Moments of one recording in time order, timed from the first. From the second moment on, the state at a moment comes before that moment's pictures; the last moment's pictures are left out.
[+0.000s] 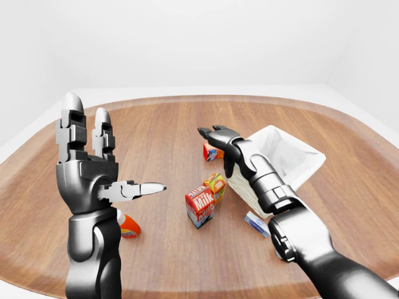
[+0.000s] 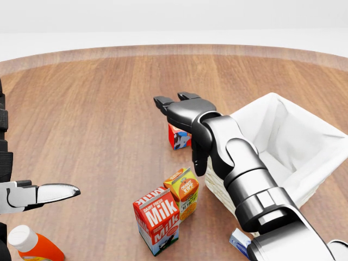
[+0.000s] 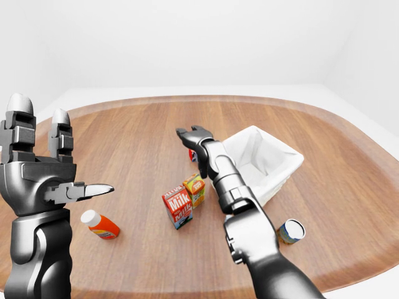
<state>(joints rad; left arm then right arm) -0.03 0.05 0.18 -0.68 -0.32 0.09 0.01 -0.99 -0.07 0.12 0.91 -1.22 -0.09 0.38</state>
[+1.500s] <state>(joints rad) -0.02 0.05 0.18 -0.69 -0.33 0.09 0.01 -0.97 -0.01 0.16 1.21 -1.28 -0.09 0.13</state>
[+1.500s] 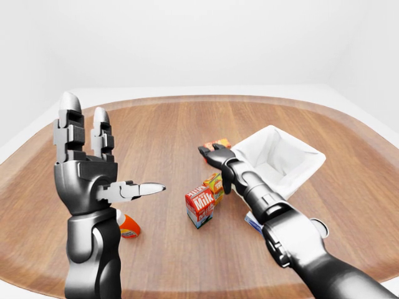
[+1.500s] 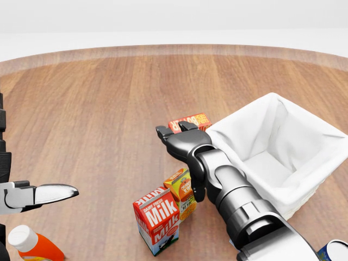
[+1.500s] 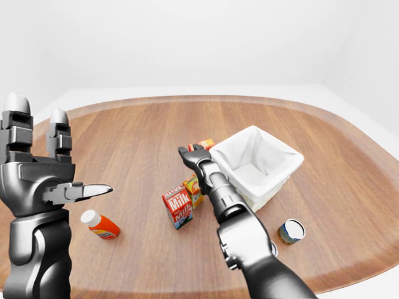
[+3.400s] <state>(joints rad) -0.02 0.05 0.18 -0.70 -0.33 0.09 0.02 -0.88 0.03 0.16 1.33 -1.31 -0.09 -0.02</state>
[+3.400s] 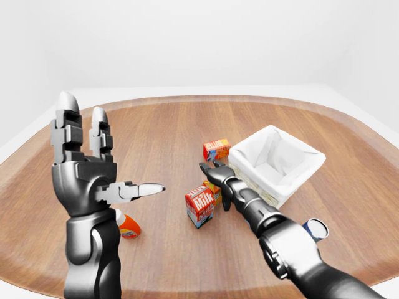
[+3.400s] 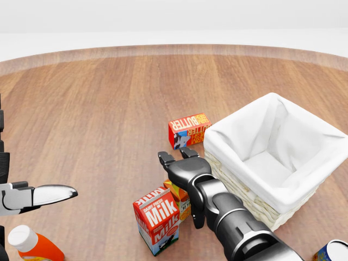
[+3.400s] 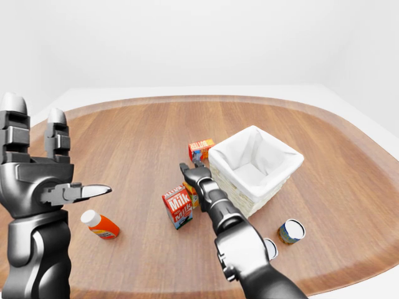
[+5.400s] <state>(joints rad) -0.02 0.05 0.18 -0.69 -0.33 0.09 0.02 -0.94 -0.02 0.18 1.23 -1.26 -0.09 0.19</state>
